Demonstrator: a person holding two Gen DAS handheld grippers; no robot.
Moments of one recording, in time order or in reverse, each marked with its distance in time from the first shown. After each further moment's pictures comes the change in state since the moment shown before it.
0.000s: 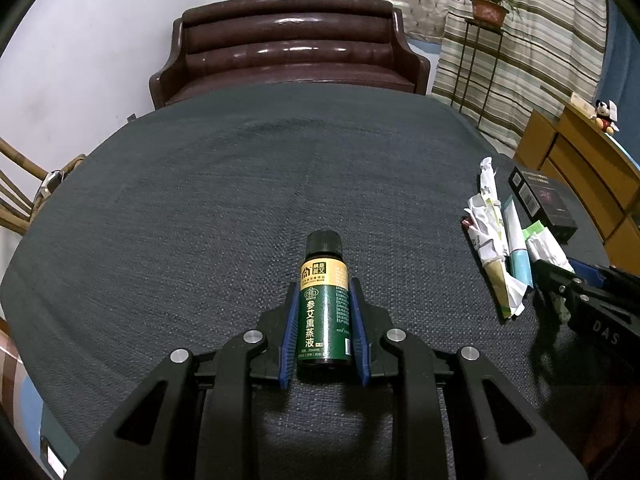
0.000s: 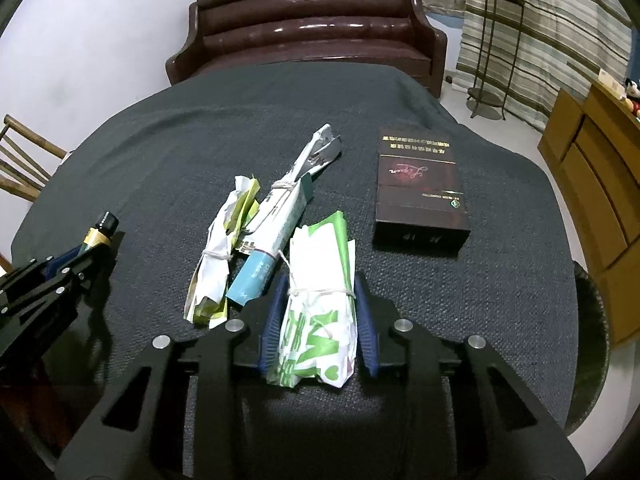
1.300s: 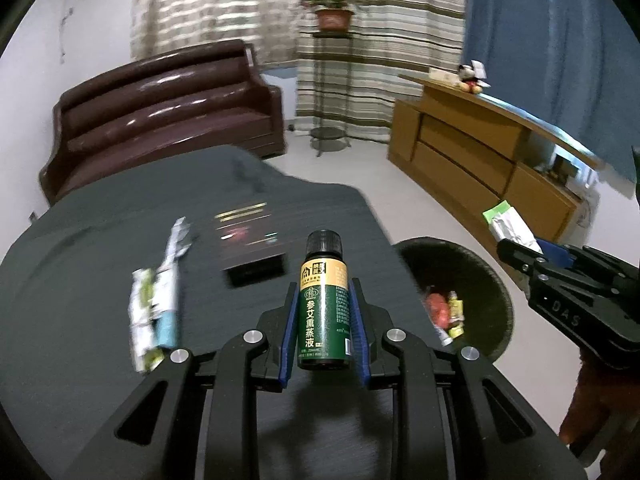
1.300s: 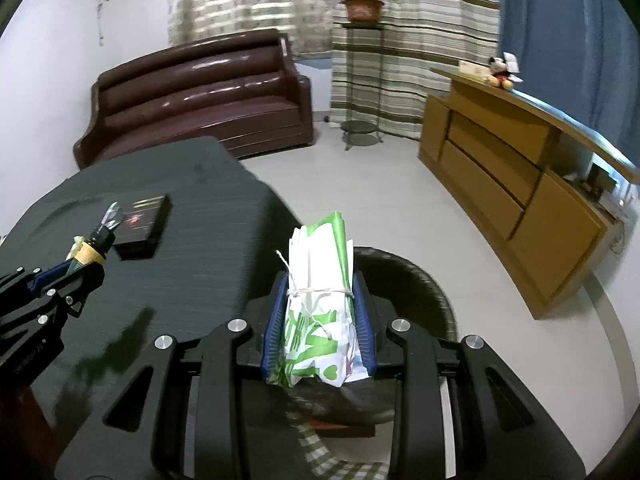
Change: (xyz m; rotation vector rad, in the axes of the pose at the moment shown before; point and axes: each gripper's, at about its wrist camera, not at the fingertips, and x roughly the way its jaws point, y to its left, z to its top) left arm -0.051 -0.219 -0.008 0.319 -0.135 -0.327; right arm -0.123 -0.196 -0.069 0.240 -0.226 -0.309
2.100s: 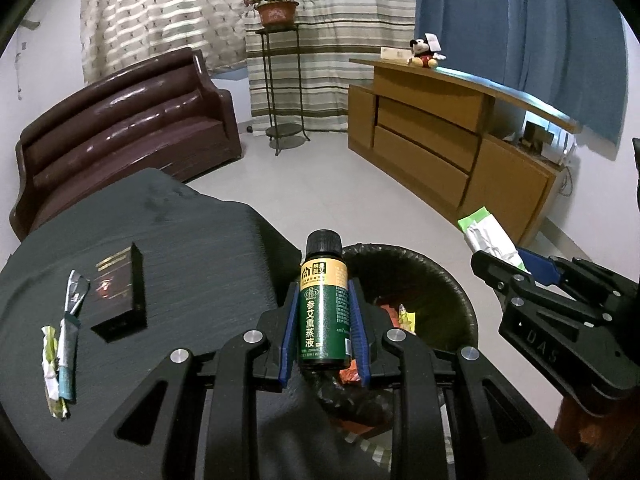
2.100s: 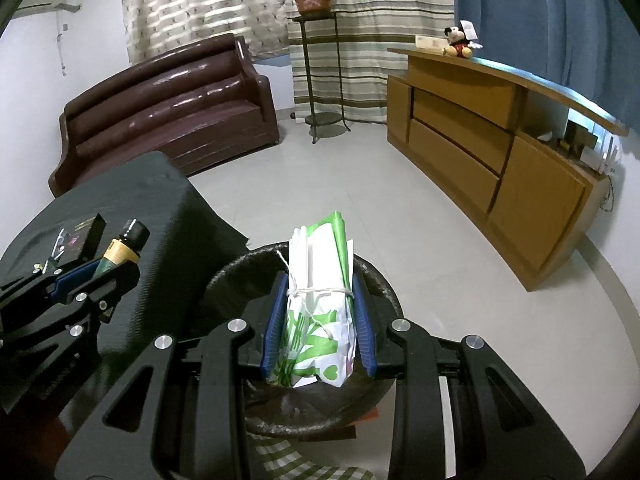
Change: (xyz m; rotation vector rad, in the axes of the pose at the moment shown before) left arm 0.055 -0.091 0.017 0.122 0.029 -0.061; right arm 0.028 -0.079 -0.012 0.133 0.018 -0.040
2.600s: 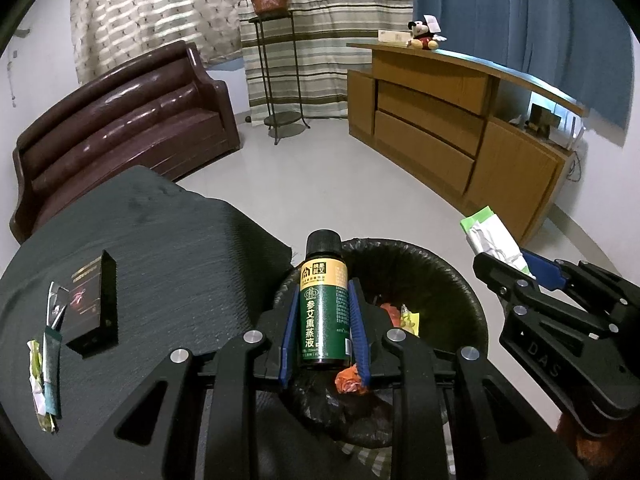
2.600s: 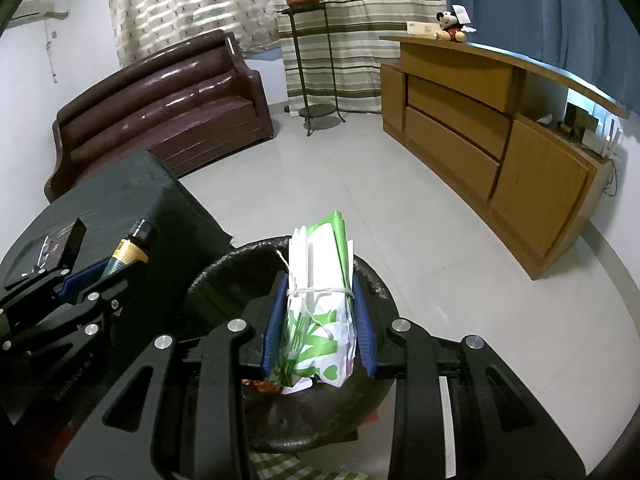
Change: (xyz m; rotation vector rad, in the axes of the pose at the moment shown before) left arm 0.029 -0.022 0.006 0.028 0.049 0.024; right arm 0.022 -0.015 -0.001 0.038 0.025 0.003
